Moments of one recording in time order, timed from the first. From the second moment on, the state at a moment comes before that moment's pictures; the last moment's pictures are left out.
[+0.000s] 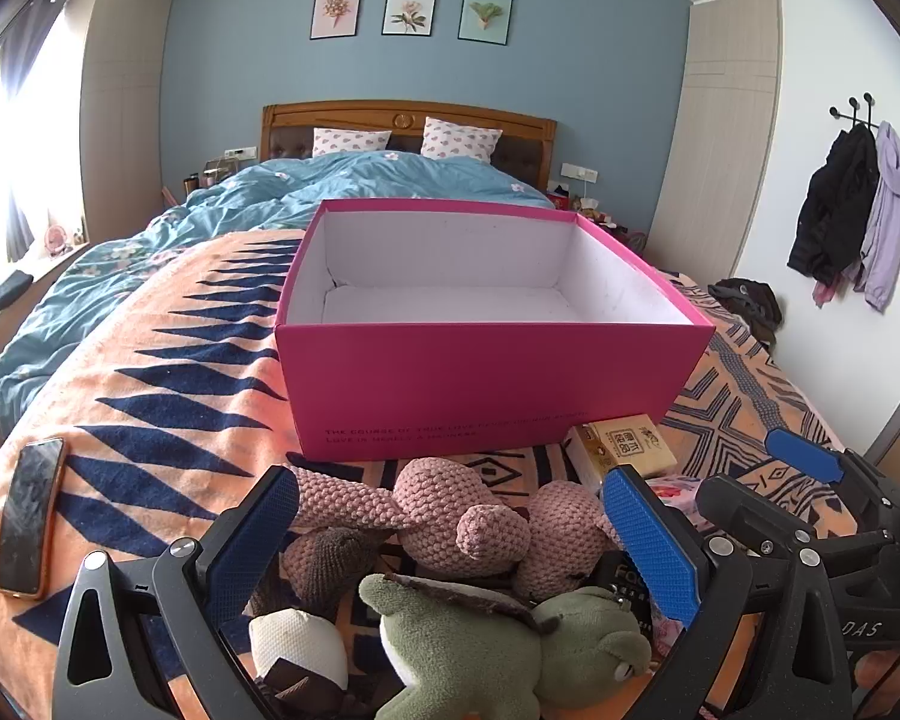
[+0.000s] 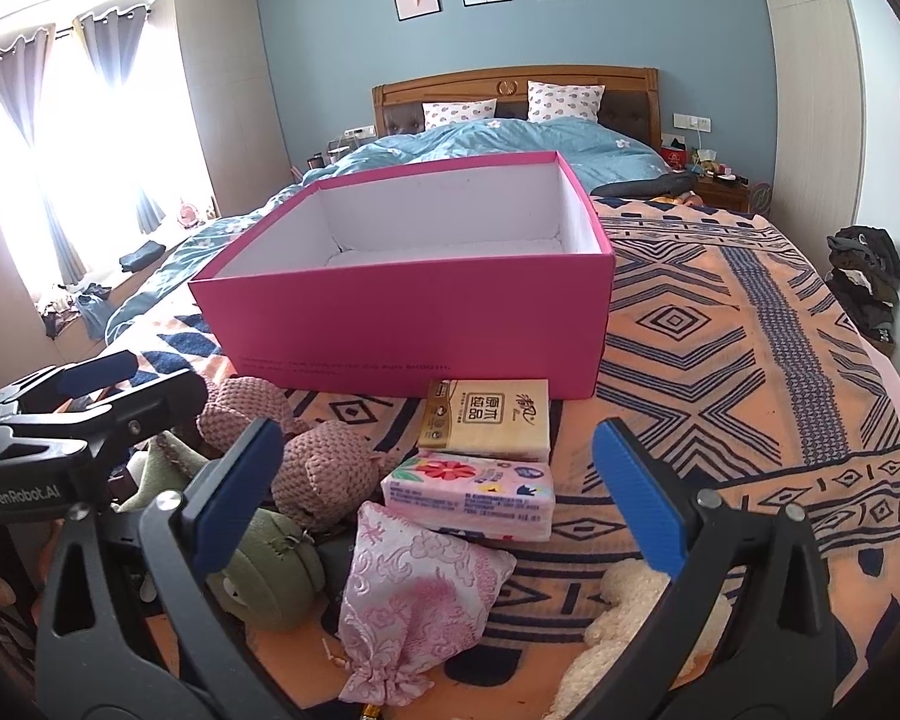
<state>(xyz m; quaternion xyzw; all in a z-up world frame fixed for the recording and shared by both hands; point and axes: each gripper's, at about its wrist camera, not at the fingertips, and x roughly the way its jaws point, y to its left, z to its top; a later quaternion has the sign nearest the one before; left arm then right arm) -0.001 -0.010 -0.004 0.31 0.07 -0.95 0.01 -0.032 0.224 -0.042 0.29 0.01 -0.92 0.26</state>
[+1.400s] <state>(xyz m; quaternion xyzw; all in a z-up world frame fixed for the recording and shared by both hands) -0.003 -0.059 -0.015 0.32 0.04 -0.95 -0.02 -0.068 0.149 -0.079 0.43 0.10 -0.80 0.40</state>
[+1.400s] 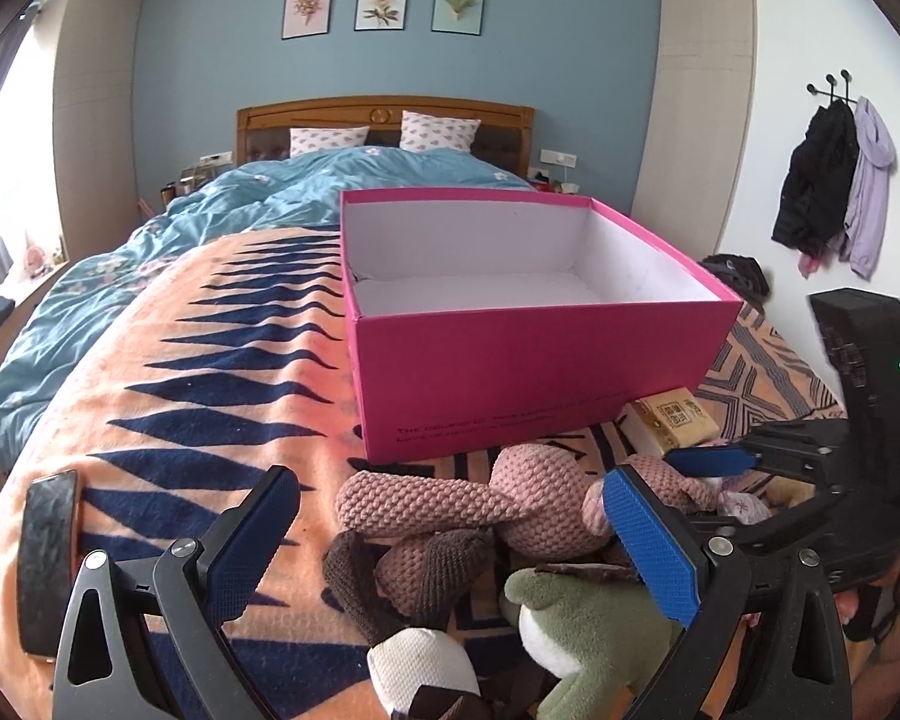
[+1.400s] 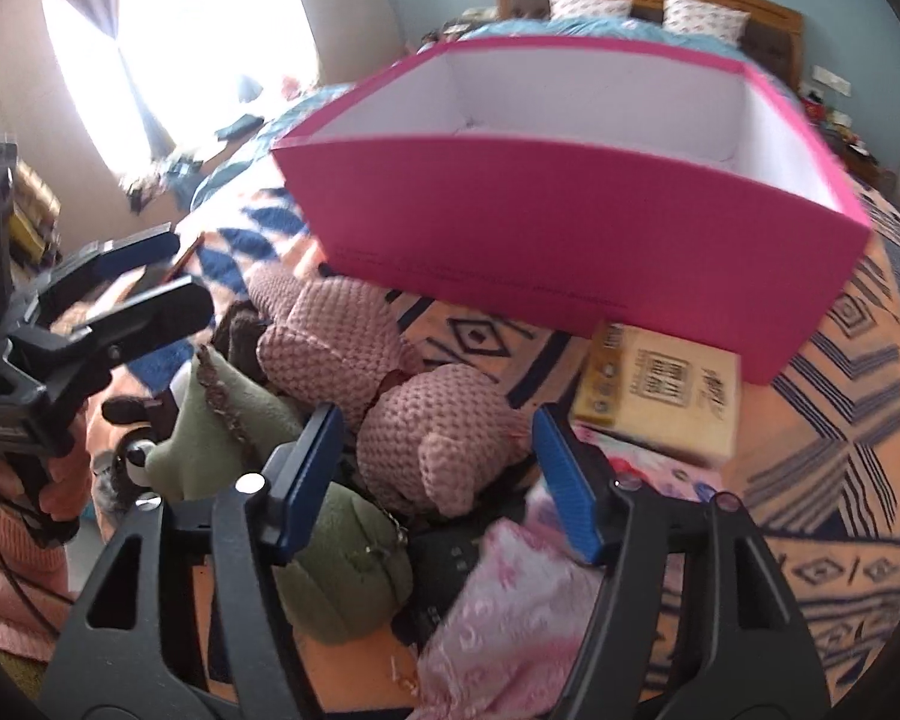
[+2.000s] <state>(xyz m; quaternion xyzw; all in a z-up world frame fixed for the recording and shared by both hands) -0.014 -0.039 -0.006 0.34 0.01 -0.93 -0.15 -0.068 0.185 -0.032 0.37 0.07 -0.83 0.42</state>
